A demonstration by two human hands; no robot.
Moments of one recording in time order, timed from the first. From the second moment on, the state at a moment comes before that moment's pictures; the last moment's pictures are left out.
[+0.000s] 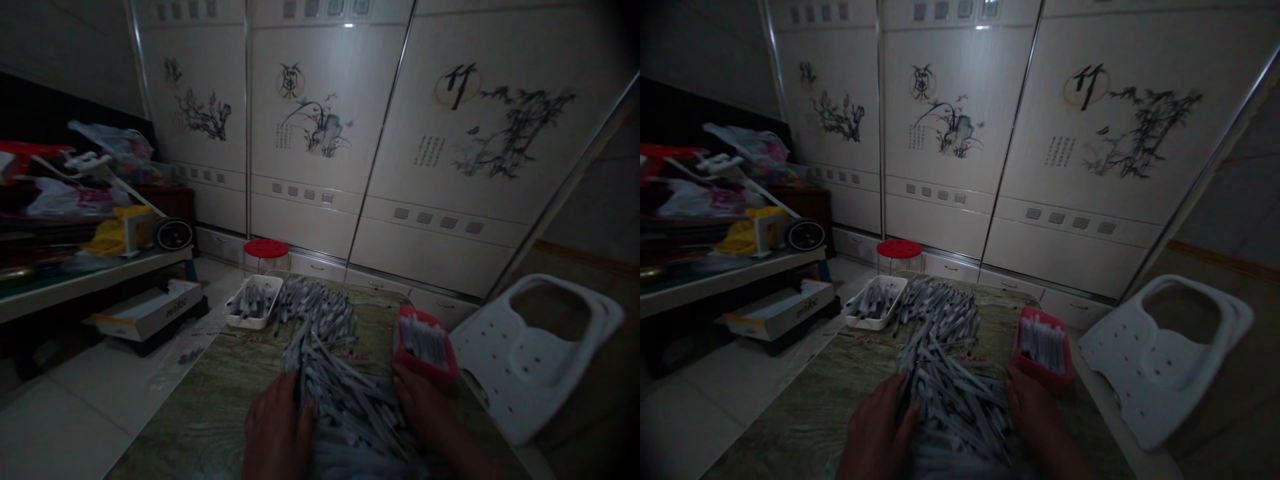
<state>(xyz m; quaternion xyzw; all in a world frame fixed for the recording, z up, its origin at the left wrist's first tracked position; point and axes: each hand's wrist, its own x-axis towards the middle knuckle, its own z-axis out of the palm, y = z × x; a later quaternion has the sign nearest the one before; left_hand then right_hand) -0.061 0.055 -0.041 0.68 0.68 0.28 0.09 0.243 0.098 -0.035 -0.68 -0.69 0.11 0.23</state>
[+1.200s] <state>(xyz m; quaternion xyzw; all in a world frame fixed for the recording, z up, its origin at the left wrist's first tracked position) -0.055 0.056 -0.037 0.70 0.65 0.28 0.10 0.214 0.087 -0.010 -0.63 -0.75 0.16 0.13</state>
